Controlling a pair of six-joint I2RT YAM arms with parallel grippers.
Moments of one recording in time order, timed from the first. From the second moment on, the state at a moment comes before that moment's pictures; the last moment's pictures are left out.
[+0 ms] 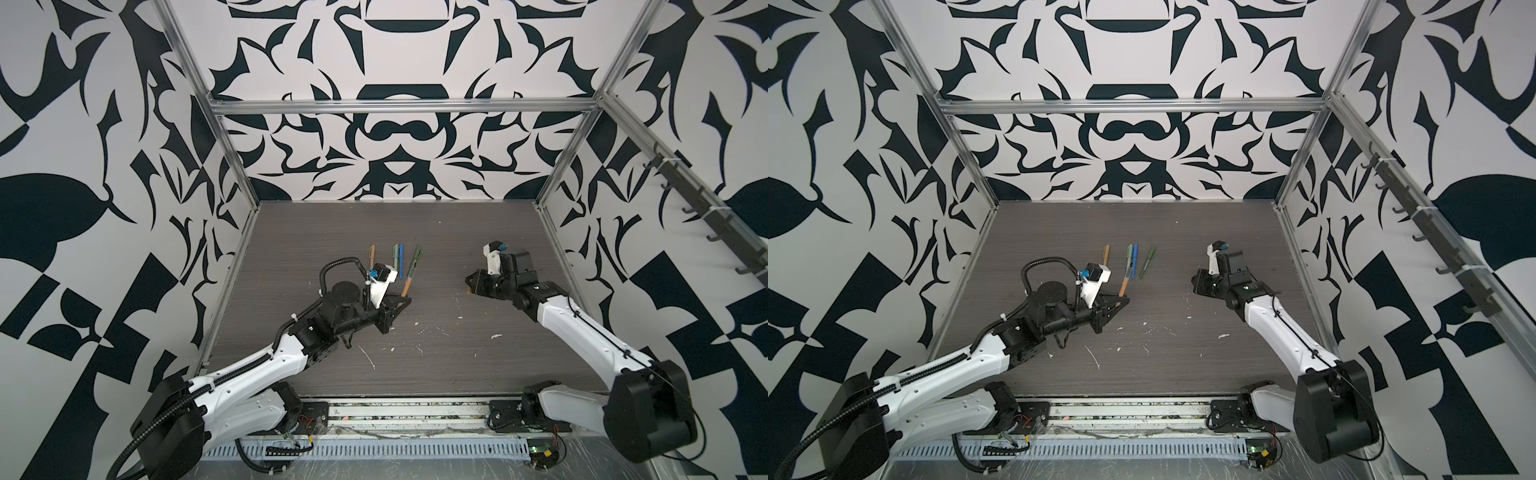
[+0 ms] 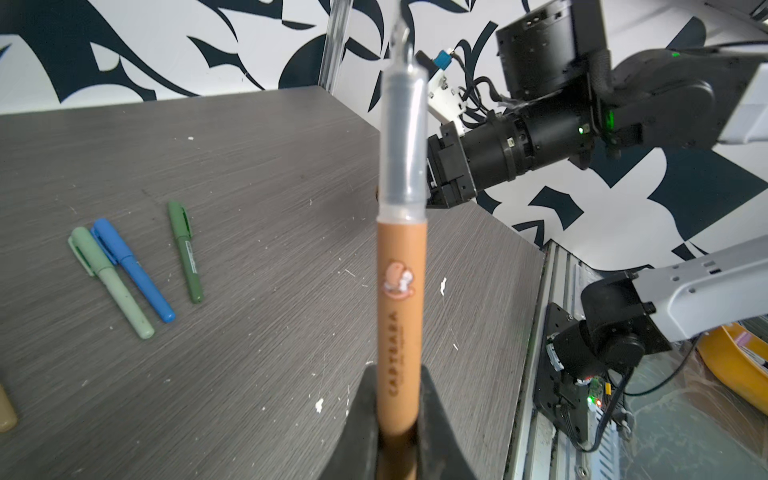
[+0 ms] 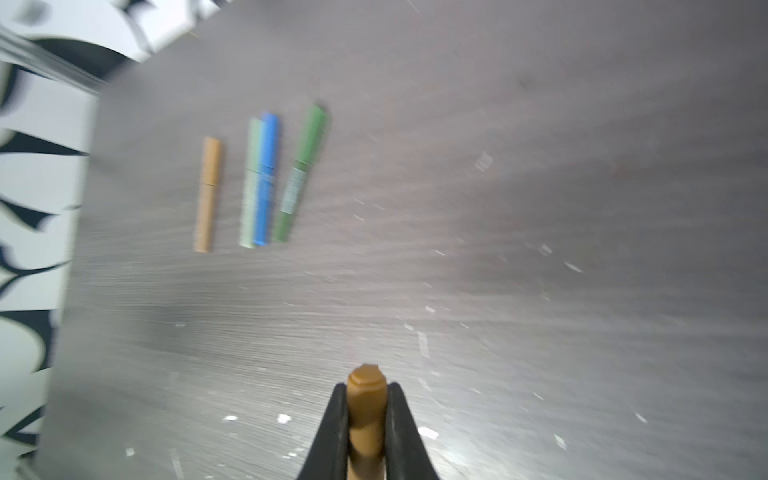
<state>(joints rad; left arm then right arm) -0.85 1.04 0.58 0.23 0.28 -0.30 0.27 1.16 0.76 -0.31 -0.26 0.49</state>
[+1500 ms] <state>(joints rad) -0.85 1.08 0.50 0.41 0.32 -0.37 0.72 1.10 0.85 0.29 -0.13 0.52</state>
